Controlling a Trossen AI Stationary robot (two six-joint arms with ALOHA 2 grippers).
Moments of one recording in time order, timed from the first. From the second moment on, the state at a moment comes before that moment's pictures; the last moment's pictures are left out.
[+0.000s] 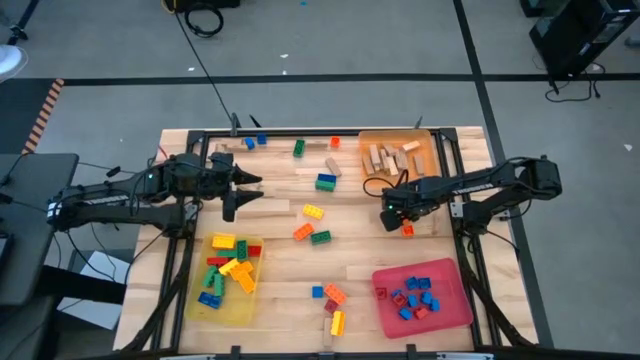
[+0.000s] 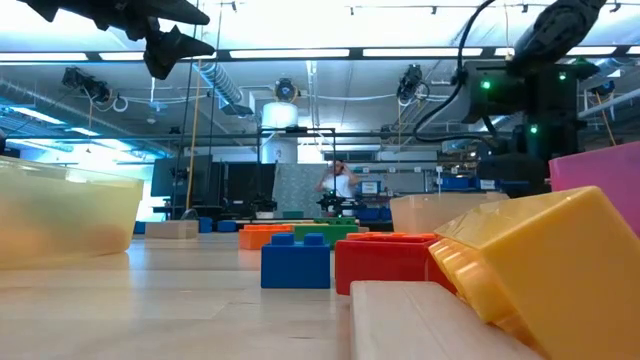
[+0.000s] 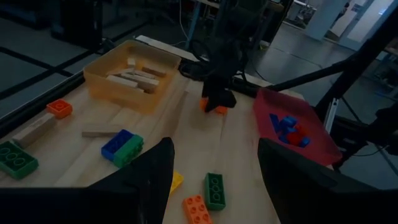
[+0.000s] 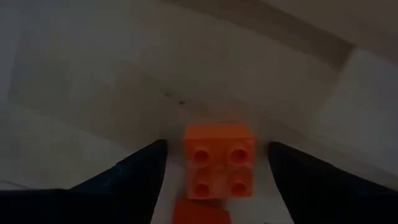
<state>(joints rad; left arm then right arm) 0.17 0.65 0.66 -0.26 0.05 -0.29 -0.14 1.39 0.61 -0.73 0.05 1.06</state>
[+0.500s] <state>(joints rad) 0.17 0.65 0.66 -0.23 0.05 -0.27 -0.14 1.38 0.62 -0.74 0.03 1.06</state>
